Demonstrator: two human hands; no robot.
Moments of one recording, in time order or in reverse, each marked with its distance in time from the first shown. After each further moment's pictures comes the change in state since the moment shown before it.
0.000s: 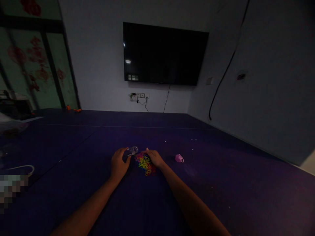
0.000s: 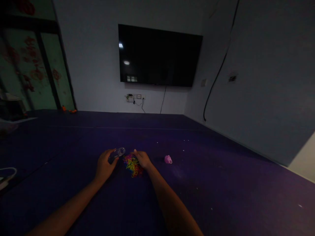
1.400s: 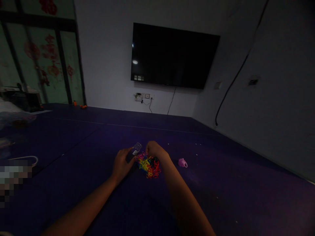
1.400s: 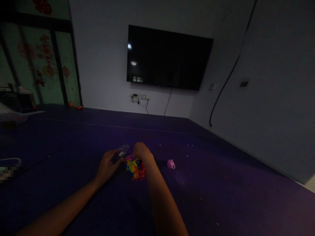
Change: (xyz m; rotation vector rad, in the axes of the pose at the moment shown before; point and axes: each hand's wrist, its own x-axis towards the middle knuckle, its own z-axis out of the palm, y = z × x) left_hand -0.002 0.005 -0.002 -0.030 -0.052 0.068; right_hand 0.042 -0.081 -0.024 -0.749 -0.318 0.191
